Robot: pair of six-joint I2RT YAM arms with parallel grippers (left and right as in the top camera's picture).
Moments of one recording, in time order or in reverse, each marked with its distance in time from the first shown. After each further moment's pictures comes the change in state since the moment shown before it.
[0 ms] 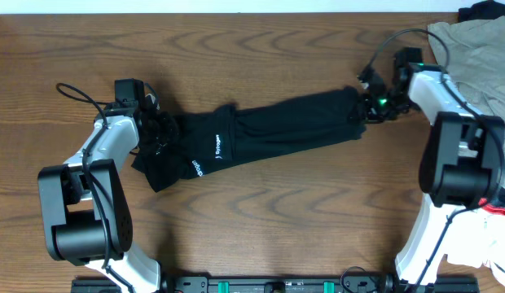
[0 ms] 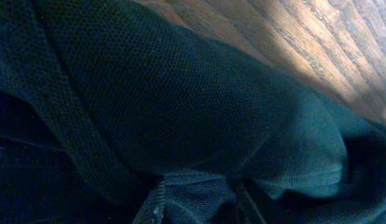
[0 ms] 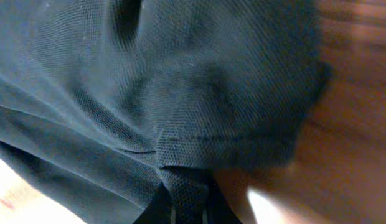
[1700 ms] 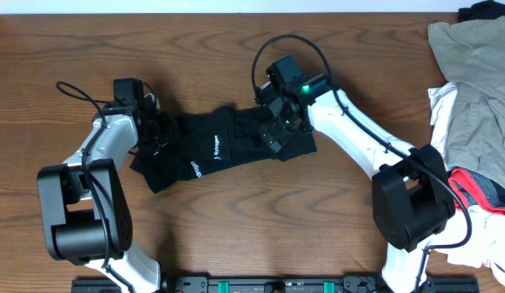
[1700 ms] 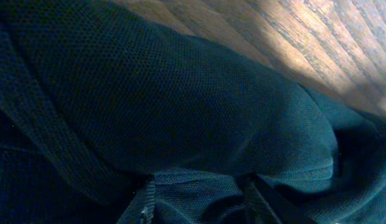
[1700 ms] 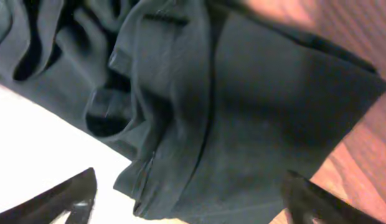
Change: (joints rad) left arm 0.006 0.002 0.013 -0.024 0.026 0.044; right arm 0.634 -0.182 -0.002 0.019 0.405 0.053
